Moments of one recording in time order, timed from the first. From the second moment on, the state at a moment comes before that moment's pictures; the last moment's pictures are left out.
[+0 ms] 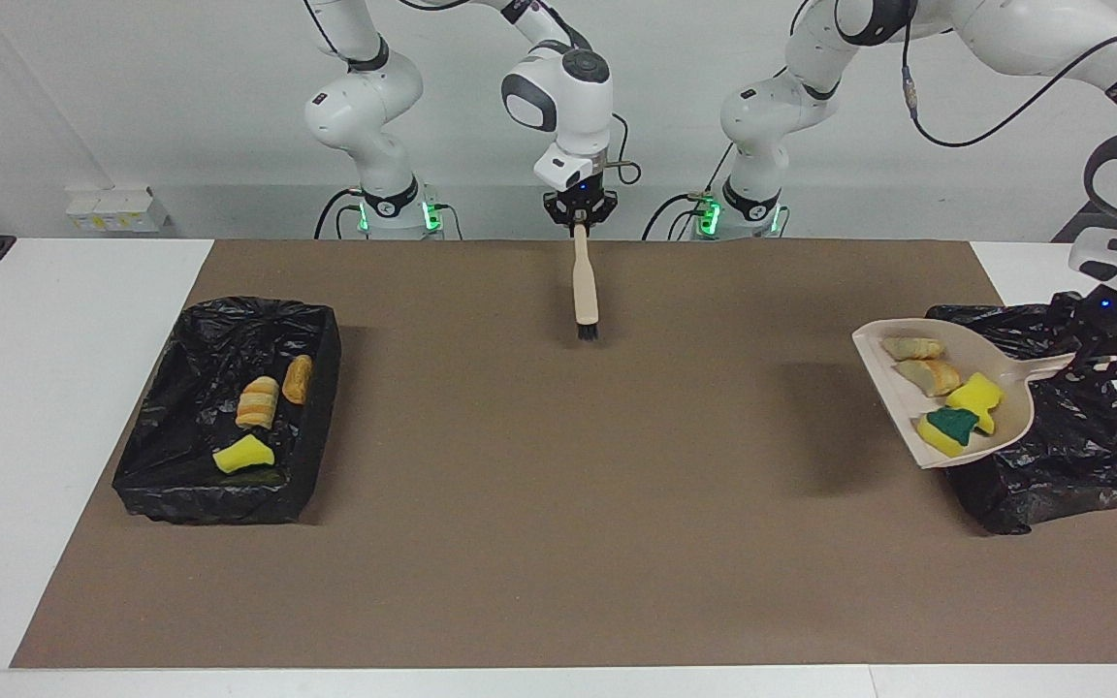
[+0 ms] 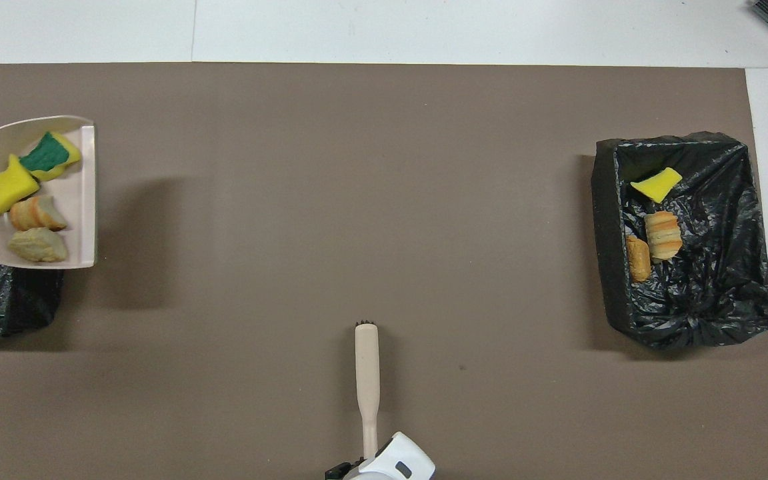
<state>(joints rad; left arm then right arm) 0.41 0.31 -0.08 -1.47 0.10 1.82 1.87 0.93 -0.10 0.14 -2.42 0.09 2.30 0.98</state>
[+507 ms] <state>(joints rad) 0.49 0.40 -0.09 -1.31 0.39 1.90 1.97 0.93 -0.06 0.14 -2.41 0.09 2.32 0.98</state>
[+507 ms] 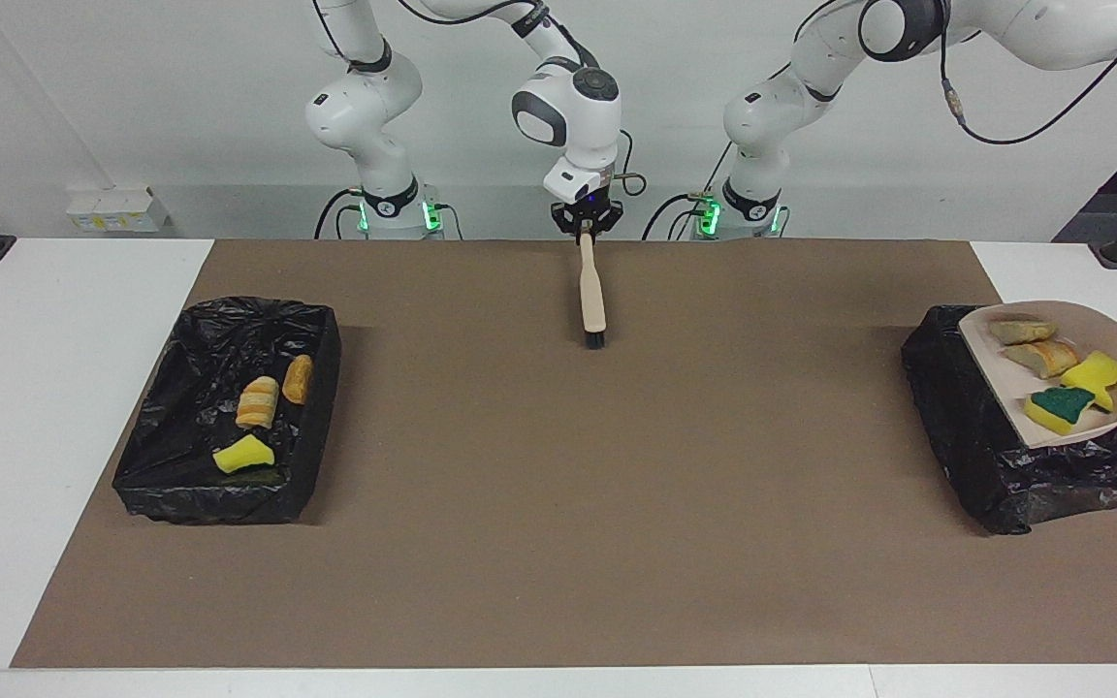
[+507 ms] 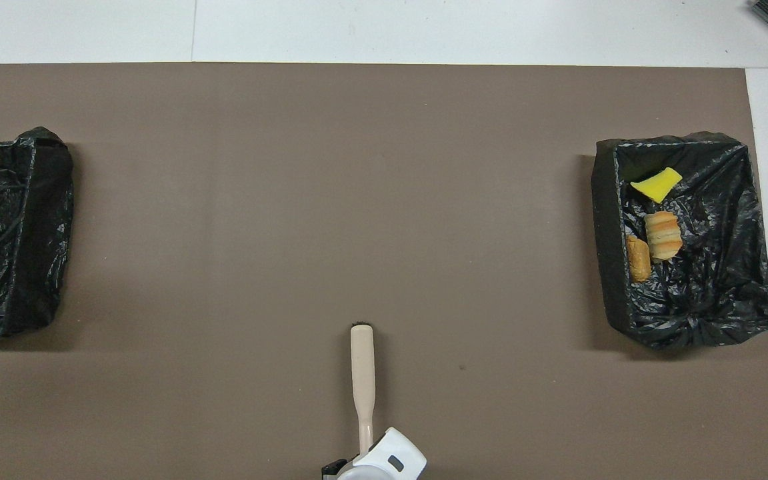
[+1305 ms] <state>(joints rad) 0.37 0.29 -0.10 -1.58 1.15 1.92 1.47 0.76 -0.01 0.12 -2.26 0.09 2.32 0.97</state>
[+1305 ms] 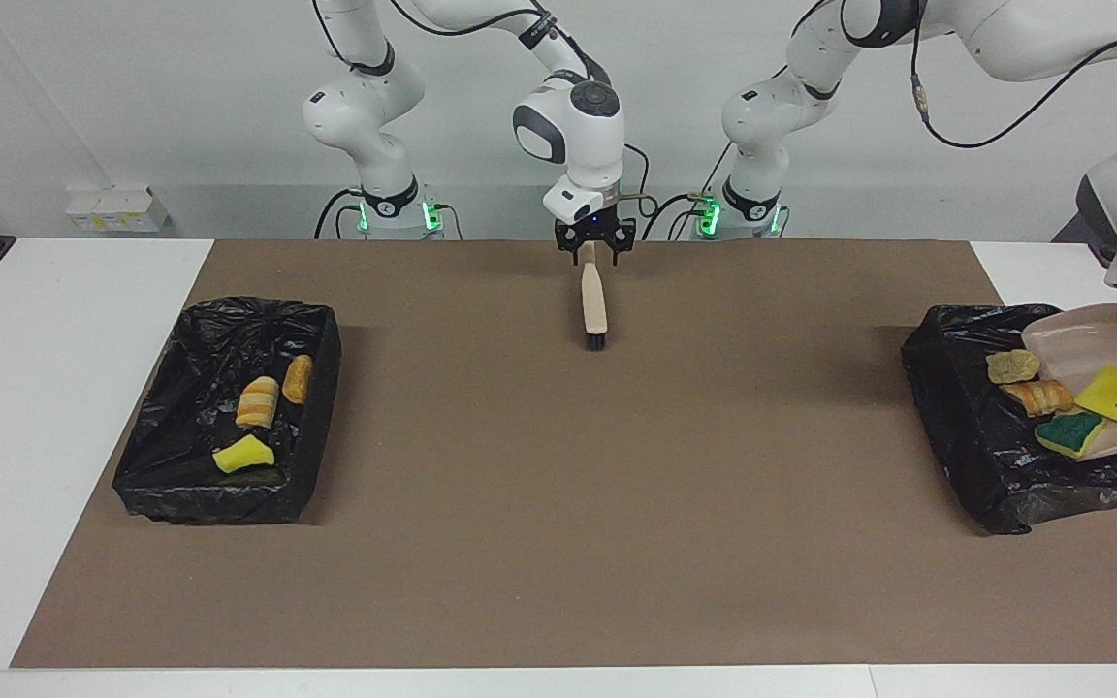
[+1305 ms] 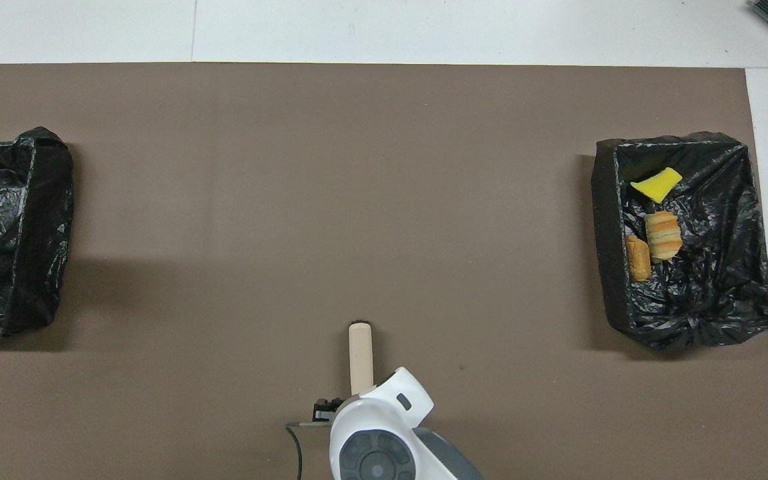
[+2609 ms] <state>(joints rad) 0.14 0.18 -0.11 -1.61 0.83 1.69 1.15 0.03 -0.06 0.10 -1.70 -0.04 1.77 0.30</state>
